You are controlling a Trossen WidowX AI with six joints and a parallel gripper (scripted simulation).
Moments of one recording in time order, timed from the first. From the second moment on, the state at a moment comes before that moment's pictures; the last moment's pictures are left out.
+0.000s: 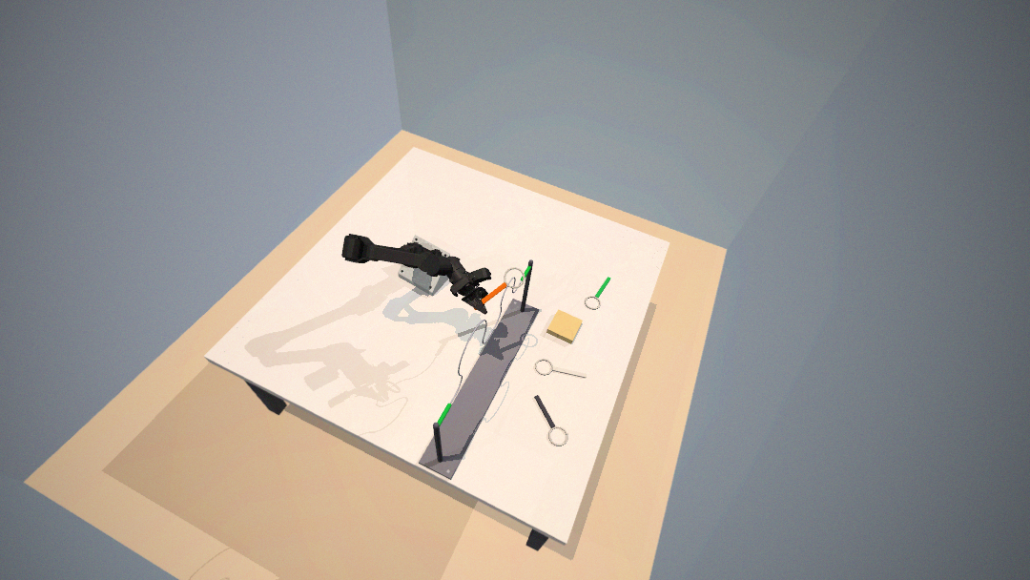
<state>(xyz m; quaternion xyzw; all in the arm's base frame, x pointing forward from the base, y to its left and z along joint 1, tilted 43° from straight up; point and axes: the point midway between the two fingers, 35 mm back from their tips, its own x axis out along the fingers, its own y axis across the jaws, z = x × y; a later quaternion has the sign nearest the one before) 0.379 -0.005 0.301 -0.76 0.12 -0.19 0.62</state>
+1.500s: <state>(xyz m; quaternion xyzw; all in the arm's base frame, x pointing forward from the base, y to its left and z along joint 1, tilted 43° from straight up) 0.381 0.014 0.337 -0.93 0.01 -0.22 0.30</state>
